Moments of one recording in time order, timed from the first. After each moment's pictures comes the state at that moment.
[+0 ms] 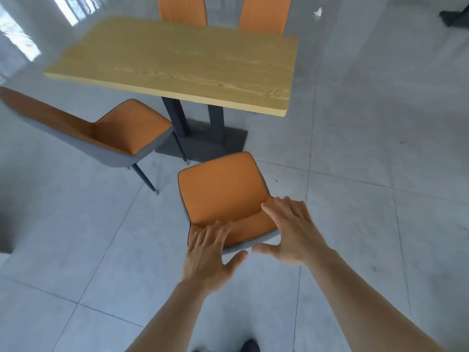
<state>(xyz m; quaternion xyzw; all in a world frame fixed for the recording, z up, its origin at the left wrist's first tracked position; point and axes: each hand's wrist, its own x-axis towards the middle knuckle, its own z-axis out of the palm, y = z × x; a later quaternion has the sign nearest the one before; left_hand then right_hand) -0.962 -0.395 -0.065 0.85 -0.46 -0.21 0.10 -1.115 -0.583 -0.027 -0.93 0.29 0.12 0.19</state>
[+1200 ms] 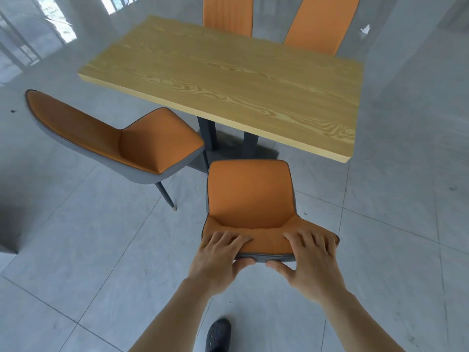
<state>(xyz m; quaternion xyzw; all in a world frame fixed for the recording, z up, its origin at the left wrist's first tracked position) -0.754 -0.470 -0.086 0.82 -0.52 -0.21 0.08 -0.937 -0.637 -0.077 -0.93 0.33 0.10 0.10</state>
